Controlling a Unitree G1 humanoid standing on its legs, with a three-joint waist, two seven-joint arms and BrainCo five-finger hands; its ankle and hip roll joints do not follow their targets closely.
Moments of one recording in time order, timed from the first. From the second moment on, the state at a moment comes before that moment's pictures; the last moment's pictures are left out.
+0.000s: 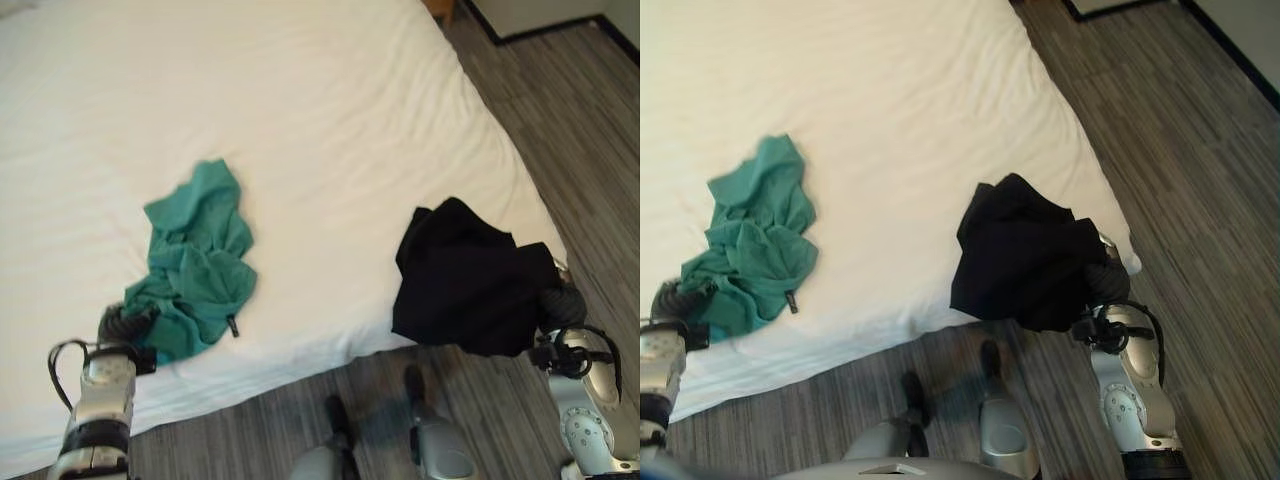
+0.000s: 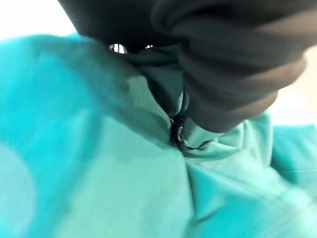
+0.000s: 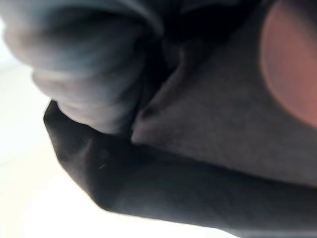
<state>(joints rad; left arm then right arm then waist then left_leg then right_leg) -0.08 0.63 0.25 0.67 -0.30 -0.08 0.09 0.10 -0.41 -0.08 -0.16 0.80 -0.14 0.06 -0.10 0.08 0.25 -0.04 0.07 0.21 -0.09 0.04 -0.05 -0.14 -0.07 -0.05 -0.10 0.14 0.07</state>
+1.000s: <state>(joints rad) 0.17 0.28 0.45 -0.30 -0.65 -0.28 0.17 0.07 -0.37 -0.21 -0.23 0.71 -0.14 -0.01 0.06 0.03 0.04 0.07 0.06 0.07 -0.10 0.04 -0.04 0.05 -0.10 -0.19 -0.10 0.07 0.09</state>
